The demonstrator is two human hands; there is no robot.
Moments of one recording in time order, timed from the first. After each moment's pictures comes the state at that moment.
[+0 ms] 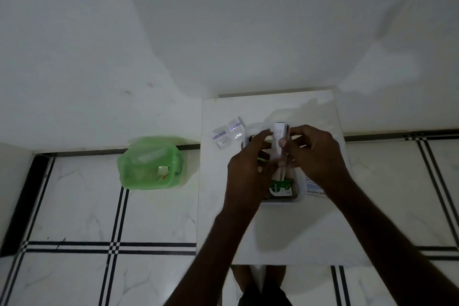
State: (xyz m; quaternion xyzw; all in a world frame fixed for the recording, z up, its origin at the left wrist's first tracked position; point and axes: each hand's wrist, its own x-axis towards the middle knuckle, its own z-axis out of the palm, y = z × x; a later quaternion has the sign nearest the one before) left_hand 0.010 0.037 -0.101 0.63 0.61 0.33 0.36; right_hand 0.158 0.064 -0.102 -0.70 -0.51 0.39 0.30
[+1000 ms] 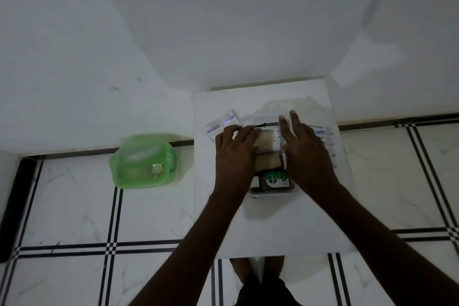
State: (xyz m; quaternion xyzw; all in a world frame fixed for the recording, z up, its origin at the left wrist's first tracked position) left_hand -0.007 0.062 -0.161 0.78 0.60 0.18 0.06; right_hand 0.159 0.051 -0.152 -0.68 -0.71 0.15 0.08
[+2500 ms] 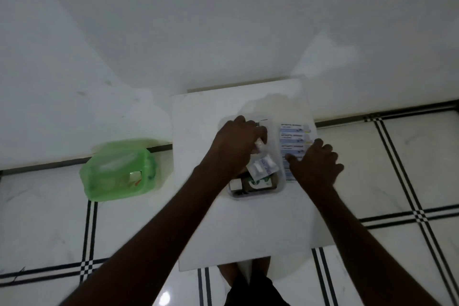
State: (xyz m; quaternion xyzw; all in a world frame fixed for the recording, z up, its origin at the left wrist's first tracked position) left_hand 0.014 0.105 -0.120 0.88 0.41 0.08 0.21; right_hand 0.193 0.033 -0.184 -0.90 -0.40 0.16 0.01
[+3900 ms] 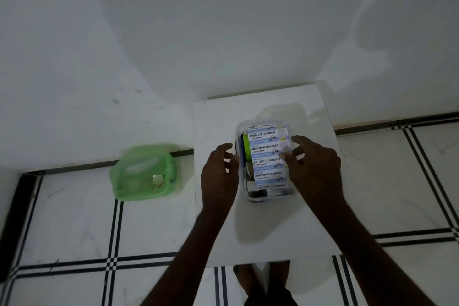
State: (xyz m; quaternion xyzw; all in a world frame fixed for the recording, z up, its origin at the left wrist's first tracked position) left_hand -0.035 0.036 -0.153 0.60 0.68 0.31 0.29; right_hand 0.148 0.022 -0.117 -0.75 -0.57 0.18 0.28
